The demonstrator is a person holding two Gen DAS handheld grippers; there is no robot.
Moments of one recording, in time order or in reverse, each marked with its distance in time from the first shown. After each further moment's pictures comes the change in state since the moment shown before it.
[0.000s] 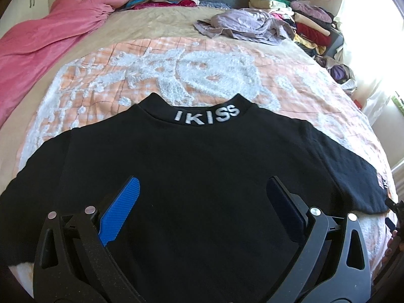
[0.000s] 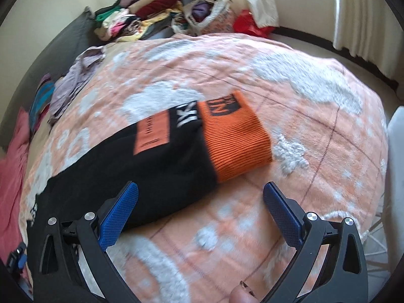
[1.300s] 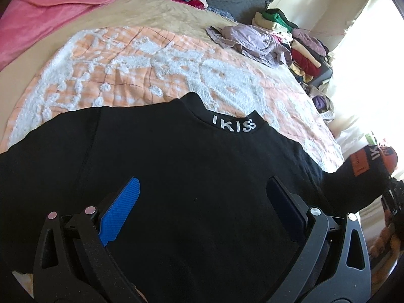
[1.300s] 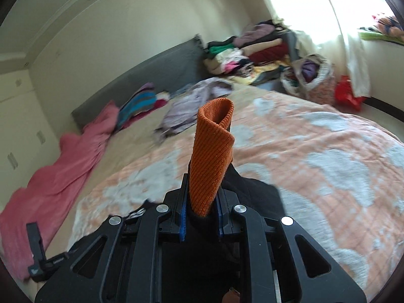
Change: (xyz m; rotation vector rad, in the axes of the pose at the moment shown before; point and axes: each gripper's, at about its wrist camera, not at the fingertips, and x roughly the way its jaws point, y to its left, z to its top) left arm -0.022 0.090 -0.009 -0.191 -0.015 -0.229; right arm -0.097 0.224 -0.056 -0.374 -0.256 0.477
